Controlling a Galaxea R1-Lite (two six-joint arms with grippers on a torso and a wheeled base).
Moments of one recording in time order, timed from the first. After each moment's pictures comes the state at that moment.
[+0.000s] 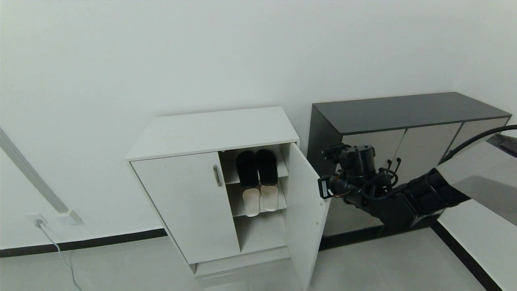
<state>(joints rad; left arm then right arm) 0.00 0.00 0.00 0.00 -0.02 -0.01 0.54 2.13 -1.13 -0.62 -0.26 0.04</state>
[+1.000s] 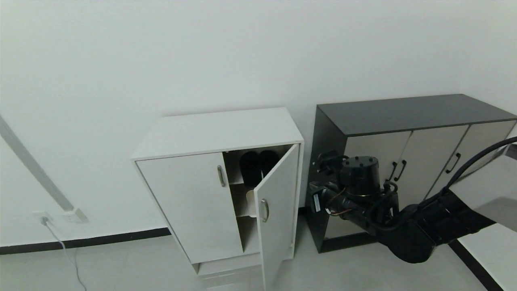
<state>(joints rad) 0.00 0.00 0.00 0.00 -0.02 -0.01 0.65 2.06 -0.94 -0.83 -0.21 -0.01</state>
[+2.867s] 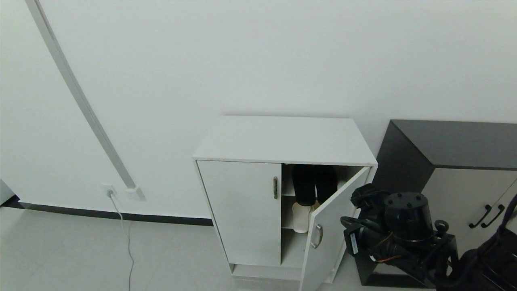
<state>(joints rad) 0.00 0.00 0.00 0.00 -0.02 -0.01 0.63 1.91 -0.49 -1.00 -0.21 0.04</state>
